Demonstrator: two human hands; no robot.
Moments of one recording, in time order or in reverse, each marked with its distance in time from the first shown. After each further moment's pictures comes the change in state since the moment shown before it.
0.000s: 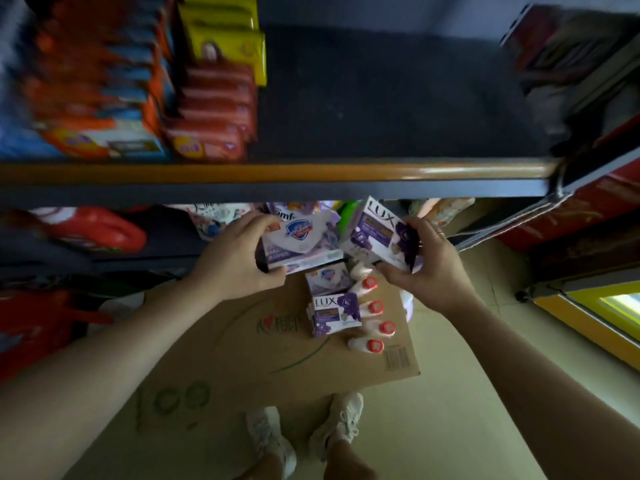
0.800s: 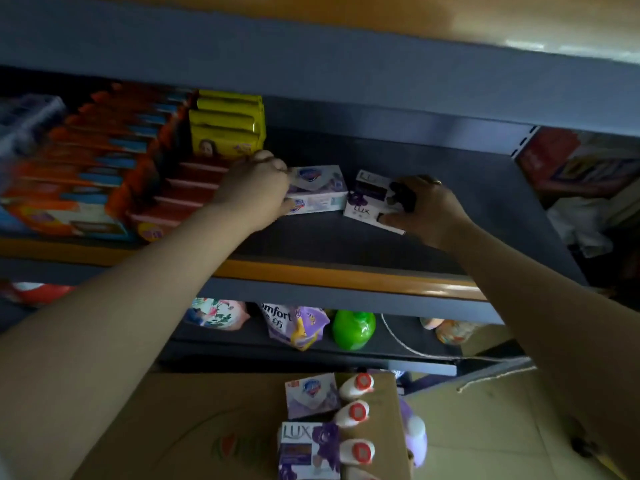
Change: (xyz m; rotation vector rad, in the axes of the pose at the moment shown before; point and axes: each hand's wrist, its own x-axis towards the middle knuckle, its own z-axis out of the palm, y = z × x) left_hand 0.194 0.036 -0.057 0.745 0.202 -0.121; right_hand 0.226 0.006 -0.059 -0.296 0.000 -0.188
